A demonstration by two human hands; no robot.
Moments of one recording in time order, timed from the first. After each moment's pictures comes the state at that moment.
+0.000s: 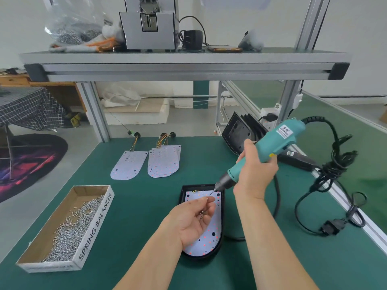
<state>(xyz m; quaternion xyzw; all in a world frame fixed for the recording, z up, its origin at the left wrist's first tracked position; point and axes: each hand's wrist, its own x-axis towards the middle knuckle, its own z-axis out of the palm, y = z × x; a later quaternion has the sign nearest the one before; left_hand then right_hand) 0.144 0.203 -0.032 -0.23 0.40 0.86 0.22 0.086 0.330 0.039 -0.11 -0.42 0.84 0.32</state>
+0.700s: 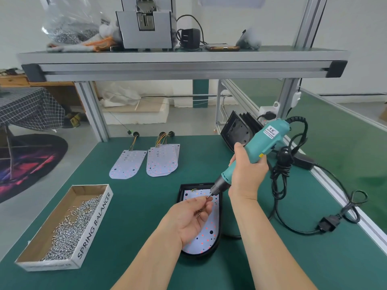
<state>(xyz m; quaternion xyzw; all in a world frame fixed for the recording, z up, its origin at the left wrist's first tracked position) 0.146 0.206 -0.027 -0.24 0.40 0.86 0.20 0.084 0.328 0.024 -0.11 -0.49 0.81 0.30</state>
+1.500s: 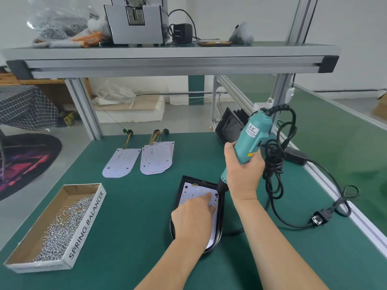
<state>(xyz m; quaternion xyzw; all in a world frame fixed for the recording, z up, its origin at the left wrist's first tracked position) 0.157 0.245 -0.035 -0.07 0.98 0.20 -0.02 0.083 0.345 0.007 -0.01 -0.63 0.68 0.38</state>
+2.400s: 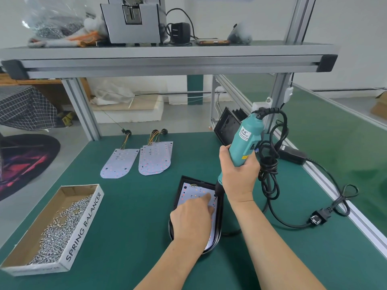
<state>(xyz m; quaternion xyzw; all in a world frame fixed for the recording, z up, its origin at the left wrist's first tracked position) 0.155 0.246 -0.037 -0.06 0.98 0.17 -0.04 0.081 0.342 -0.002 0.01 -0.64 0.66 0.38</state>
